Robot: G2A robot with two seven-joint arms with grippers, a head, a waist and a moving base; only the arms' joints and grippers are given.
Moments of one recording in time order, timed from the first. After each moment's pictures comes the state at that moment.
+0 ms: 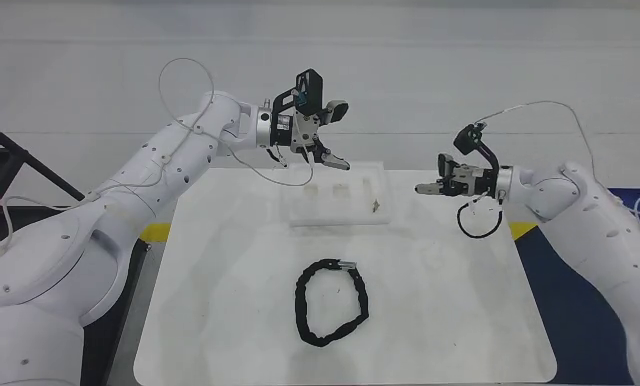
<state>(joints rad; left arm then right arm) 0.12 -1.08 -0.17 -0.92 0.81 -1.01 0.37 -0.52 -0.94 0.62 -0.92 -0.15 -0.88 0.58</state>
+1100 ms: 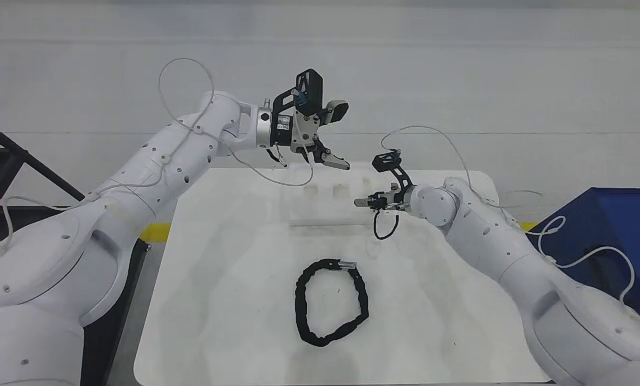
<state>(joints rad) 0.12 -1.08 -0.17 -0.92 0.81 -1.01 0.37 -0.48 -1.32 0.38 -0.66 -0.26 -0.28 0.52</state>
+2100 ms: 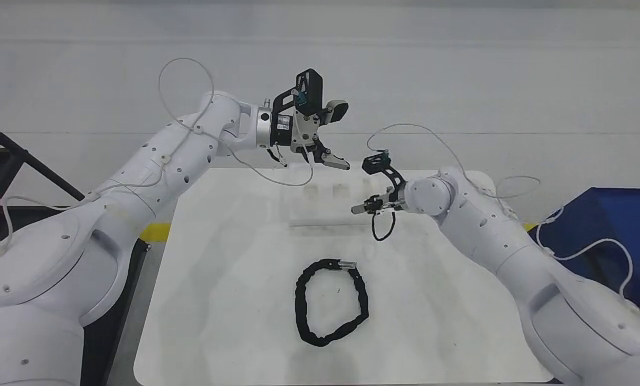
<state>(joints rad) 0.12 -1.08 -0.17 -0.92 0.81 -1.01 0.37 -0.44 -1.34 0.40 -0.69 -0.28 -0.26 0.77</state>
